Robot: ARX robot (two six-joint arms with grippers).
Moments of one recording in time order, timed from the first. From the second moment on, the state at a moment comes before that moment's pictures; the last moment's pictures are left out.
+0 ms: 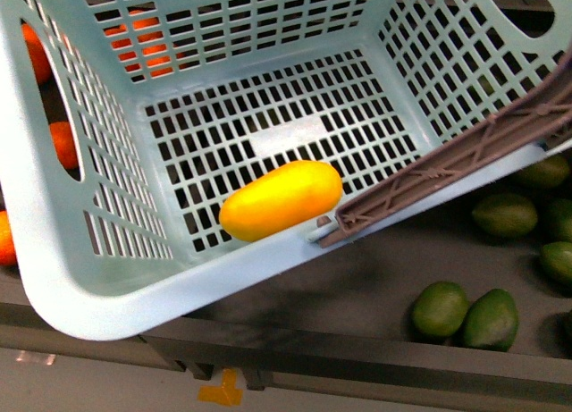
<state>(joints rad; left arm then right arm) -0.69 1.67 1.33 -0.23 0.09 -0.94 0.00 0.83 0.10 0.73 -0.01 0.00</state>
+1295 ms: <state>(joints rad) -0.70 1.67 1.33 -0.23 0.10 -0.93 -0.13 2.38 1.08 0.42 0.09 0.08</state>
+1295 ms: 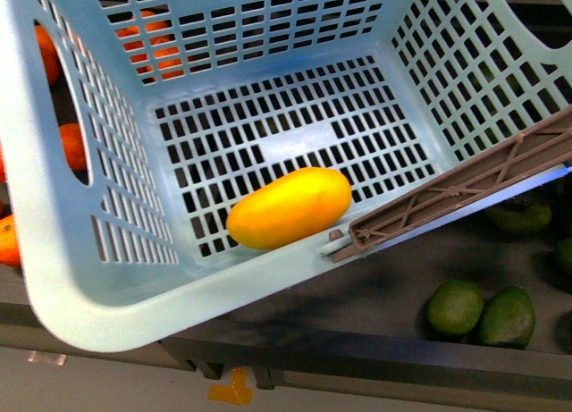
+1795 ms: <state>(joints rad) -0.70 1.67 1.33 -0.23 0.11 -0.93 -0.17 2.48 1.26 0.26 0.06 0.46</state>
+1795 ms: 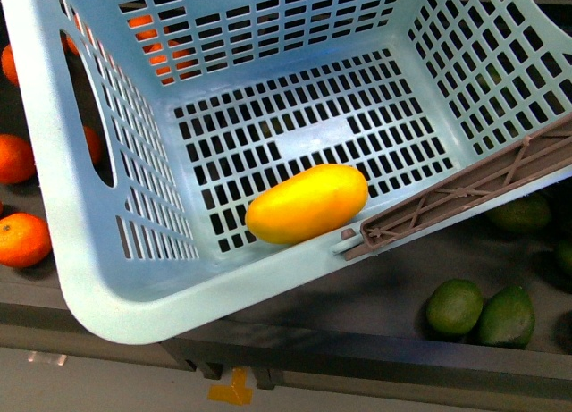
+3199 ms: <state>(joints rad) -0.70 1.67 1.33 -0.23 0.10 -0.94 -0.09 2.60 1.44 0.10 0.03 0.65</state>
